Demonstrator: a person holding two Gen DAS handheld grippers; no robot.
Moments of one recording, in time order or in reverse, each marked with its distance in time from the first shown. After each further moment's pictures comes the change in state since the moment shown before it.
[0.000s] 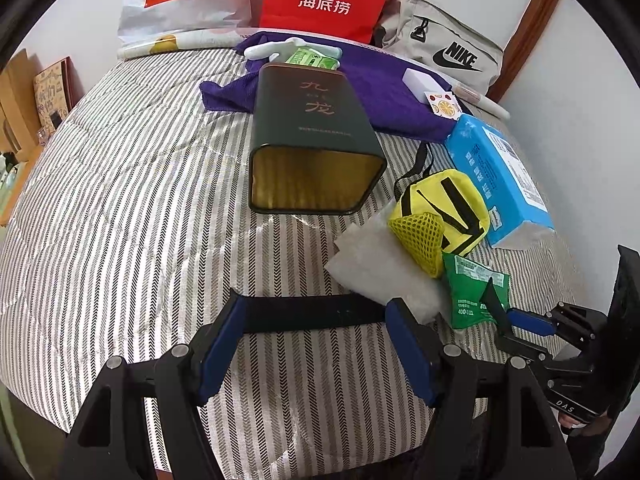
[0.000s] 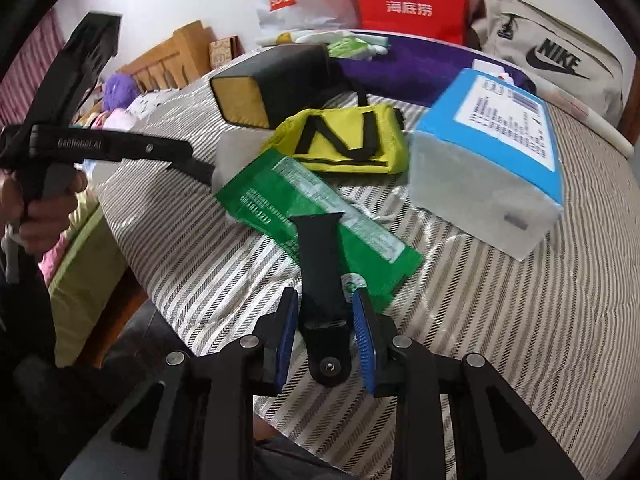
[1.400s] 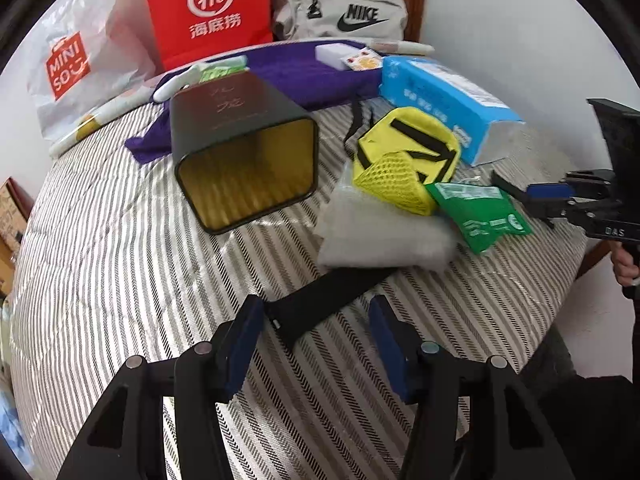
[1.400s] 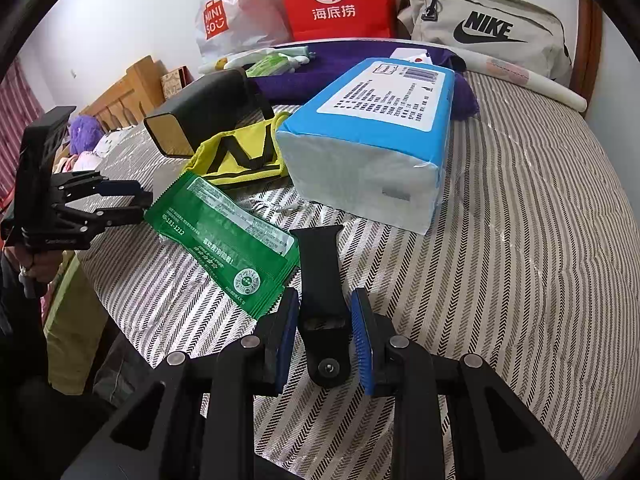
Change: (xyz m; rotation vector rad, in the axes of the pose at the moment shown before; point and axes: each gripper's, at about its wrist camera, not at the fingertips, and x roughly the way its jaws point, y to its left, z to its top) left arm 0.019 -0.010 -0.017 0.442 -0.053 -0.020; right arm -0.013 -0.057 -0.013 0.167 -0.044 -0.067
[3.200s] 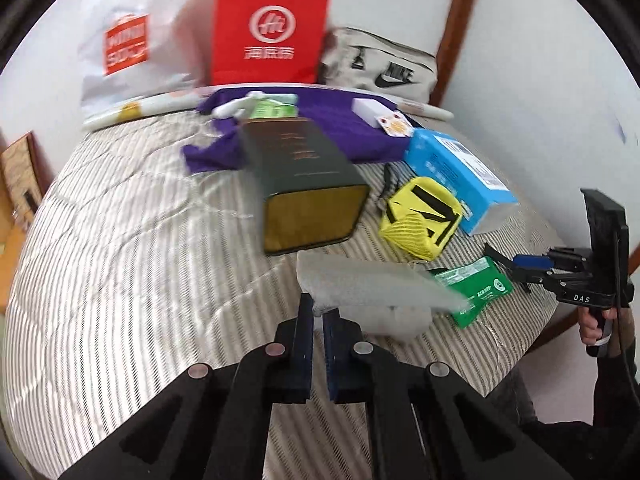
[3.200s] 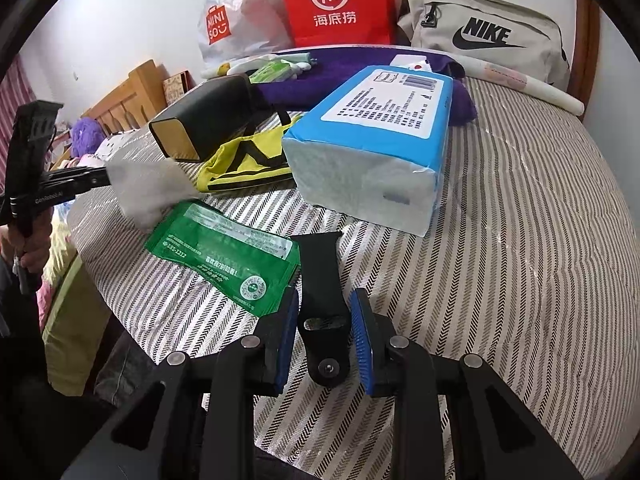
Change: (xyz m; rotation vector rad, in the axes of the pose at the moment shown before) left arm -0.047 0.046 -0.007 -0.212 -0.127 -0.060; right arm -0.007 0.002 -0.001 -0.001 -0.023 -0.001
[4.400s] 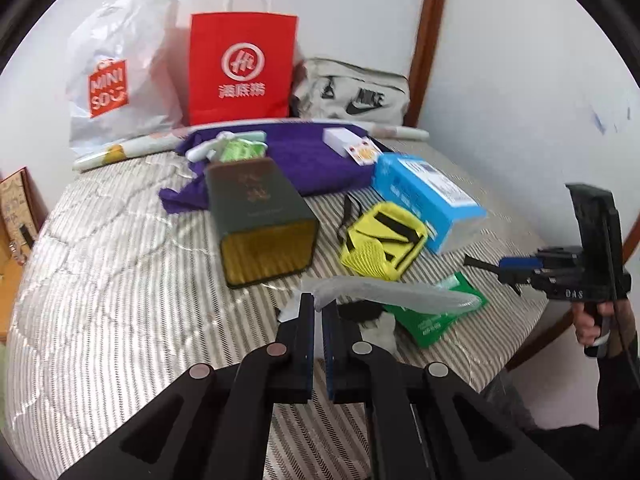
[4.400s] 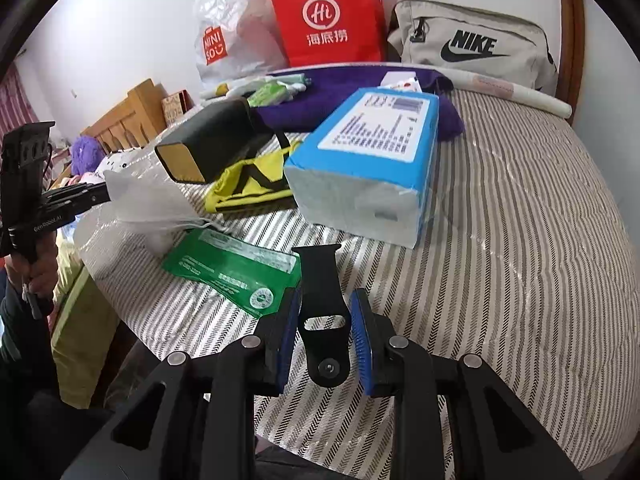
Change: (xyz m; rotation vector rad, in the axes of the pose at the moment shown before) left arm -0.017 -0.037 0.004 0.069 -0.125 -0.011; right arm -0.020 -0.001 0.002 0.031 -0.063 0.001
